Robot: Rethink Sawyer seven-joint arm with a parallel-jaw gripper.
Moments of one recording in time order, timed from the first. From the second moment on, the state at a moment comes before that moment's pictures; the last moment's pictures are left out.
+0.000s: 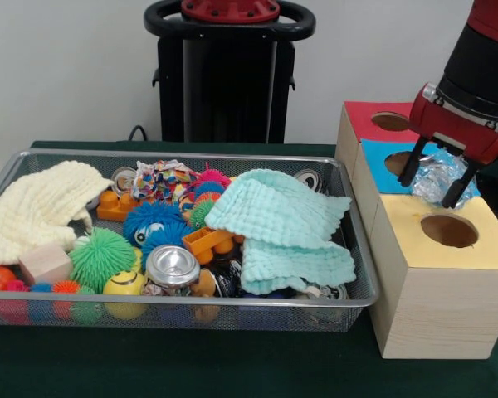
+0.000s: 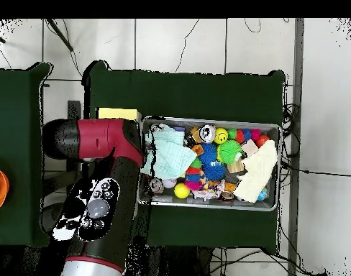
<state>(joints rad) 0.32 -0.40 -0.39 1.23 0.18 0.84 2.32</state>
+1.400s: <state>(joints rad) 0.32 -0.39 -0.40 1.22 0.18 0.84 2.32</state>
